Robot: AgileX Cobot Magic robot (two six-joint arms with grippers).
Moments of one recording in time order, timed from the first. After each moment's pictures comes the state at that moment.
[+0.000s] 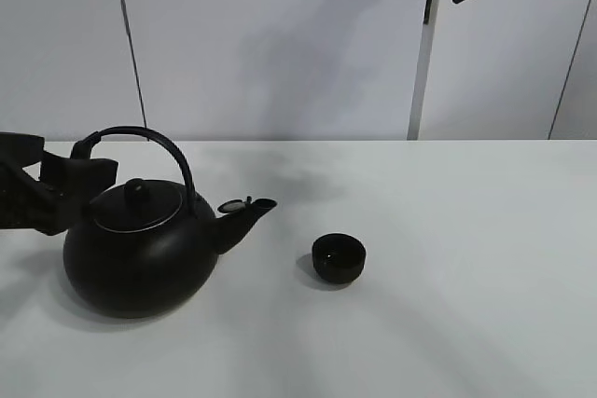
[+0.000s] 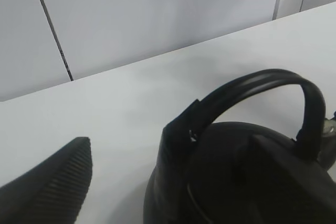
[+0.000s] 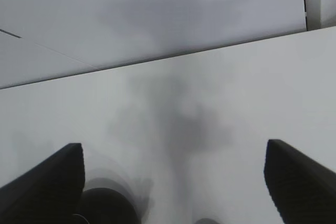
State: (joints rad) left arm -0.32 1.70 -0.28 0.11 -1.06 0.09; right arm 0.22 1.69 -1.54 0.31 0.71 0.16
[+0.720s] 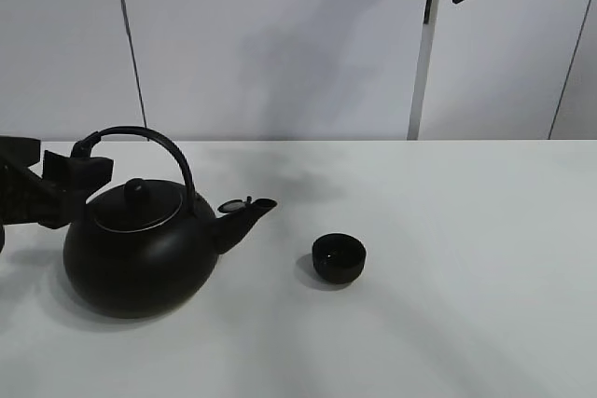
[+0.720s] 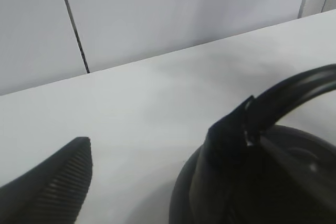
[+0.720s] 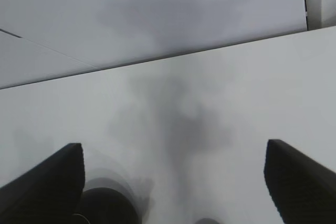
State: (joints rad) left arm -0.28 1.79 -0.32 0.11 -1.11 0.08; right arm 0.22 1.69 -1.54 0.31 0.71 0.16
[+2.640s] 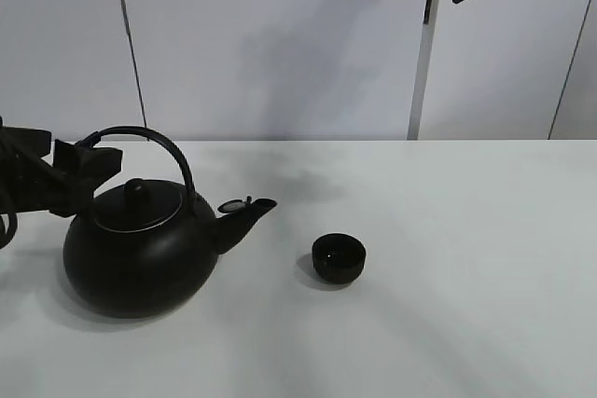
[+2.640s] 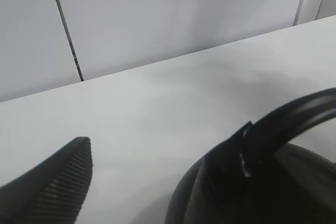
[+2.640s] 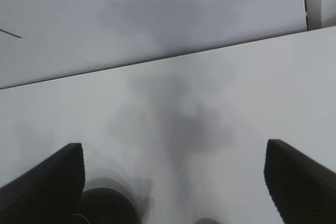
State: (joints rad) left arm -0.28 1.79 -0.36 0.13 -1.07 0.06; right arm 0.22 1.69 -1.54 0.31 0.71 0.16
